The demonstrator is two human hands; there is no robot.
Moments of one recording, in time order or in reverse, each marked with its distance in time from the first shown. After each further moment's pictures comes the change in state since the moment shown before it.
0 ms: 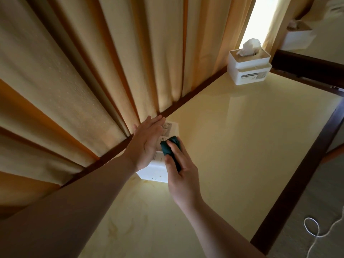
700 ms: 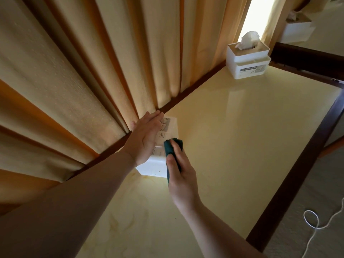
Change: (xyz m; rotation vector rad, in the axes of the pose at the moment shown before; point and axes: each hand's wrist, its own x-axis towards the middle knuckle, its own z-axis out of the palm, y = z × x) left_hand 0.000 -0.001 0.000 0.025 0.008 0.004; right_hand -0.018 0.003 0.001 0.196 0.010 0.172
